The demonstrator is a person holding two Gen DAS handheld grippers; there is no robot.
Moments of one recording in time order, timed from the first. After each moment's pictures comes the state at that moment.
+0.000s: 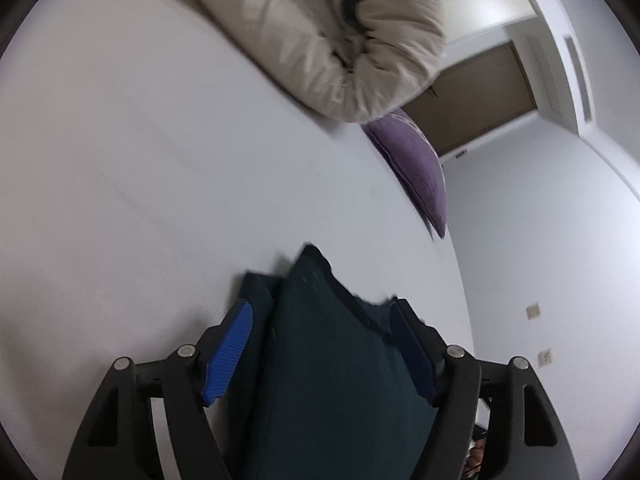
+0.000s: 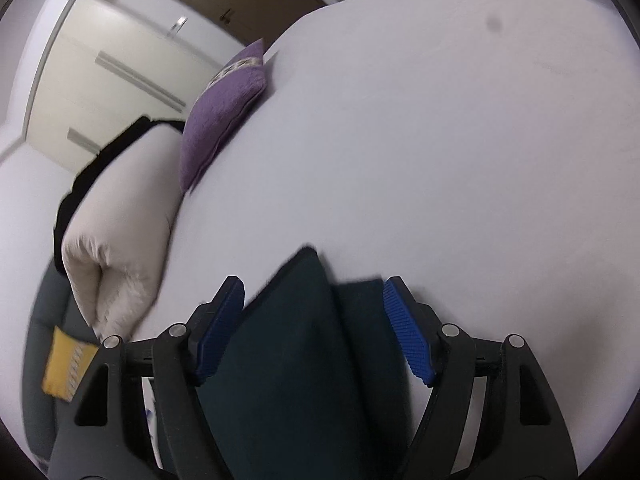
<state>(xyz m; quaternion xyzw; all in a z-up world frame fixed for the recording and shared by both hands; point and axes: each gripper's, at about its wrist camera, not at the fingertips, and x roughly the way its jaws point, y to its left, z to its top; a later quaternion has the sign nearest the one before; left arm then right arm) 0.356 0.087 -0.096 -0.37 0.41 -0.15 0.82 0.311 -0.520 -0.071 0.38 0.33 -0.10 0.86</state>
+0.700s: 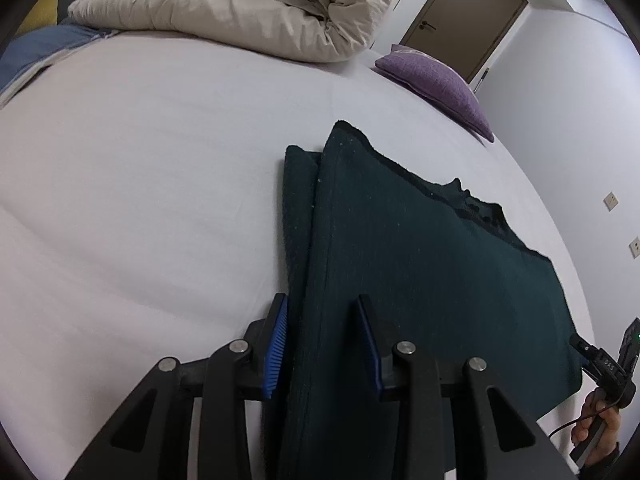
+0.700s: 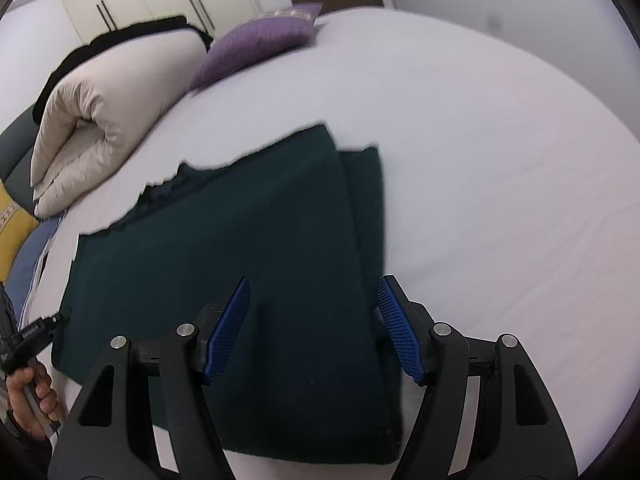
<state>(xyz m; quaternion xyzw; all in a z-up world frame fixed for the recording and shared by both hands) 0.279 0.045 -0.121 -0.16 0.46 -0.10 0.87 0.290 -0.437 -0.097 0.17 0.41 -0.11 0.89</state>
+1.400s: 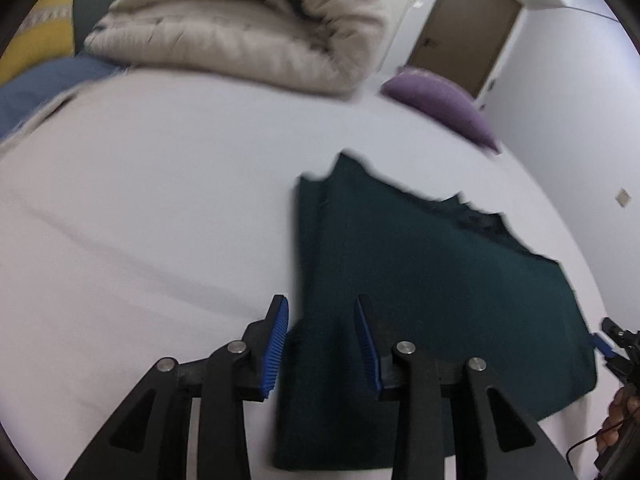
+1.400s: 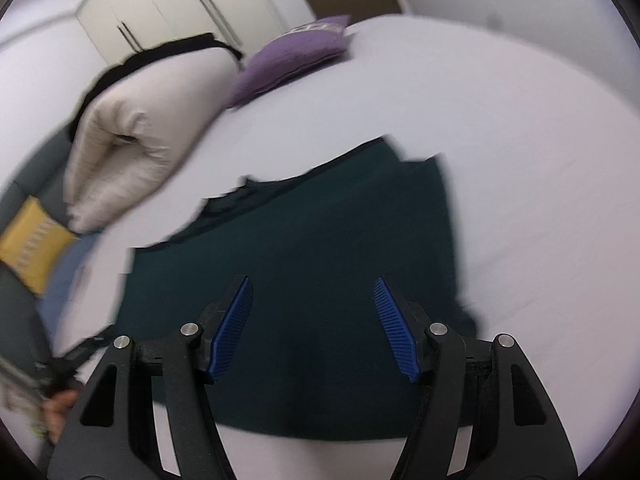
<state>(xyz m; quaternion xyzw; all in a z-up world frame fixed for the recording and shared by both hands) 0.249 0.035 -0.093 -0.13 0.41 -0.07 0.90 0.229 -0.394 -0.065 0.23 0.36 -0.03 0.90</state>
